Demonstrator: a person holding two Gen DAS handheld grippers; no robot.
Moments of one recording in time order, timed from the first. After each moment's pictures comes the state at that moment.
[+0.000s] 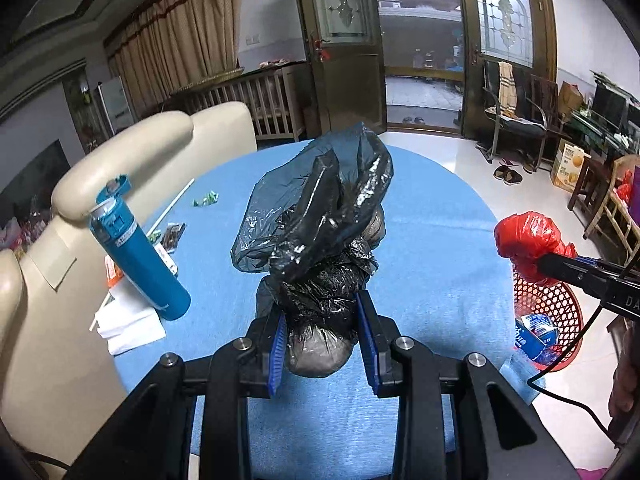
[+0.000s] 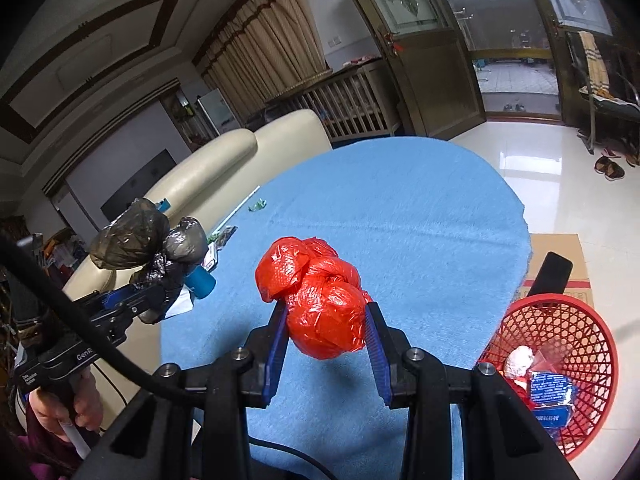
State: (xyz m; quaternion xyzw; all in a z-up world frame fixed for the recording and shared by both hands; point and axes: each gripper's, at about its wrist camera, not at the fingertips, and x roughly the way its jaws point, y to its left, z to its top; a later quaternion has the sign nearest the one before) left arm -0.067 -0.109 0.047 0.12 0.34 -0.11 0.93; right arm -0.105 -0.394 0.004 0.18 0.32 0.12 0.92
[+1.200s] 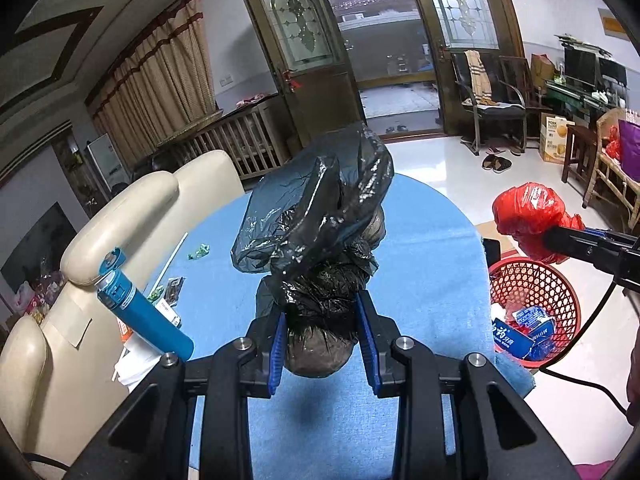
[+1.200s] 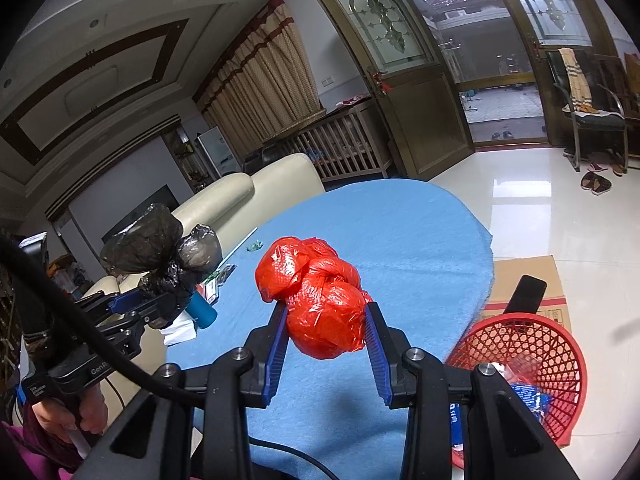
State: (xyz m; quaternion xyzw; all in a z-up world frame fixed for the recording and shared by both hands) left arm -0.096 -0.169 0.069 0.20 0.29 -0.13 0.93; right arm -0.161 -0.441 0.026 0.20 0.25 0.10 0.94
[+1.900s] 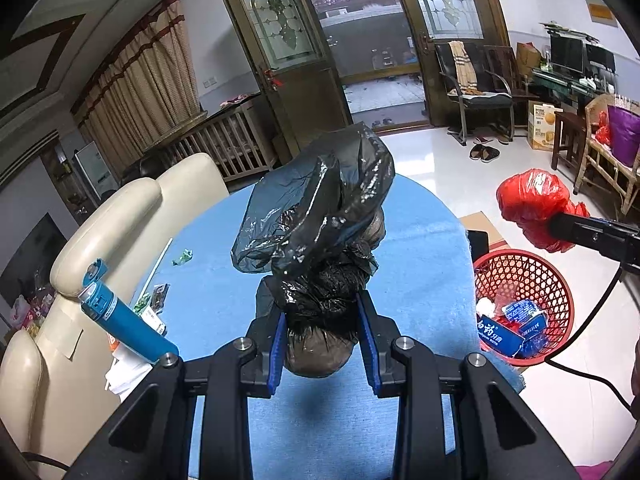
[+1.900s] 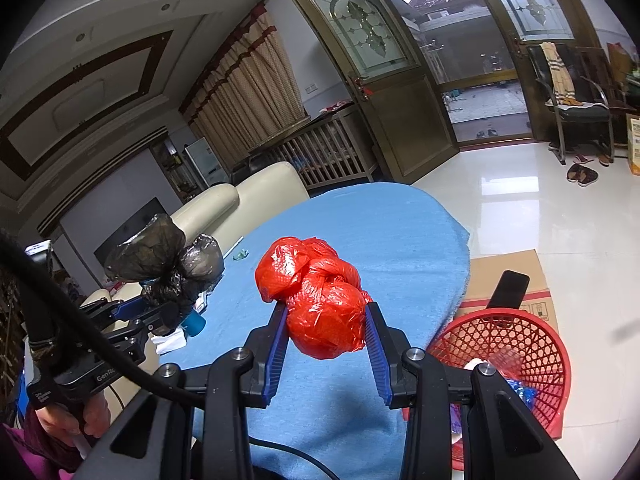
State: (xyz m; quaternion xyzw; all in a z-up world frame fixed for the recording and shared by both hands) left arm -0.094 -0.195 0.062 0.22 0.30 -0.15 0.92; right arm -0.187 -0.456 0.038 0.22 0.25 0.08 0.94
